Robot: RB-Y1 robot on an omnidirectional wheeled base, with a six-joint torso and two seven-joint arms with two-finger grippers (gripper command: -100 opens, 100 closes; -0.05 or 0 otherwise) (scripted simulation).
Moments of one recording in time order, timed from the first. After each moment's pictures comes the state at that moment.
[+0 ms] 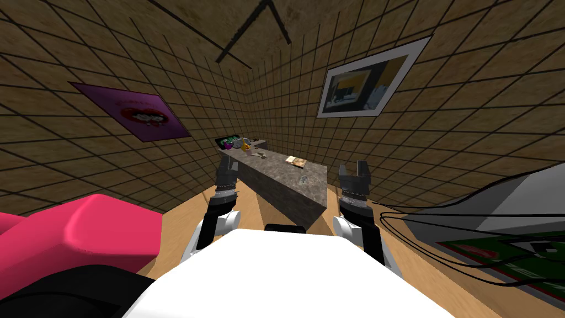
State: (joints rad) left arm 0.51 0.01 0.05 -2.40 -0.06 -0.37 -0.12; right arm 0.50 -0.01 -0.06 -2.31 -0.03 -0.52 0.06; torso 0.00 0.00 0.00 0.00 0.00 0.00
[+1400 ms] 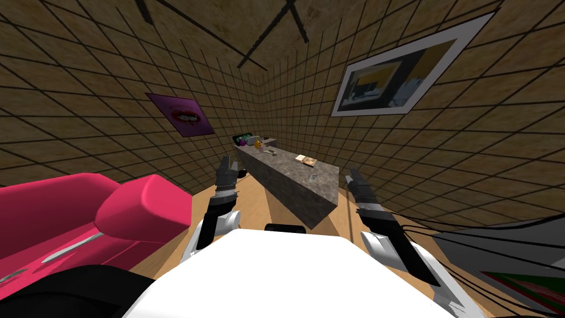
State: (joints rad) left arm 0.51 0.01 0.05 -2.40 -0.06 -0.37 -0.12; right arm 0.63 -0.31 -0.23 -2.31 -0.05 -0.22 0.05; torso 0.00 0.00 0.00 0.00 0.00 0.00
